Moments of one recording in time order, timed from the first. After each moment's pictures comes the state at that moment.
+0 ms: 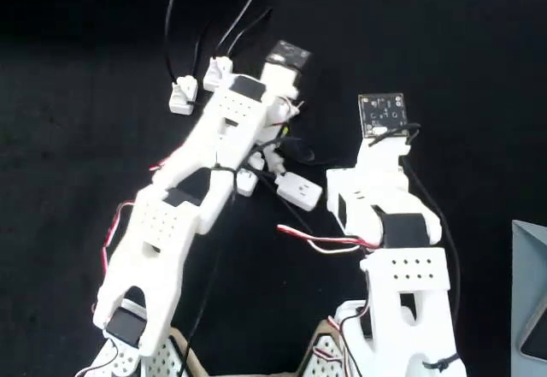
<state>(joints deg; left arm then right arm) 20.7 49.2 -39.3 74.7 -6.2 -1.9 -55.0 58.9 56.4 1.6</state>
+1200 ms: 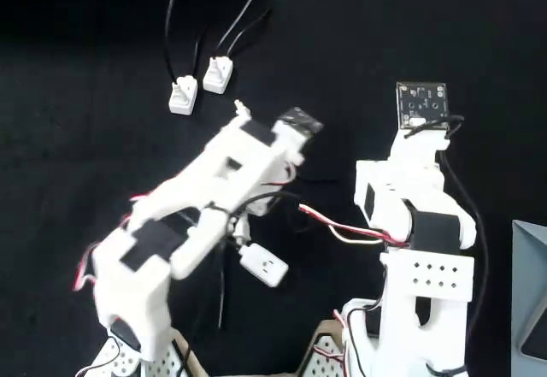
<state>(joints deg) 27.2 14.3 11.0 71.3 -5.9 6.6 -55.0 47.3 67.2 4.3</state>
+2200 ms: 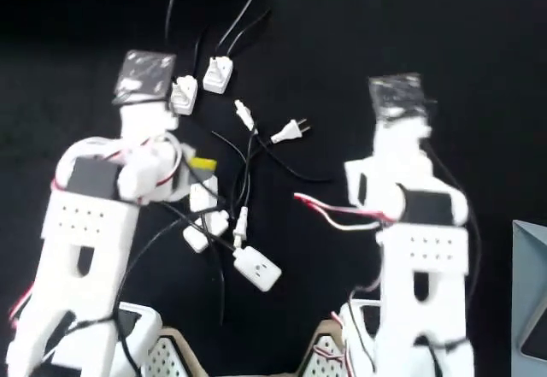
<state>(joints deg) 2.8 -41.5 32.7 75.2 1.1 1.6 -43.1 43.0 67.7 12.5</state>
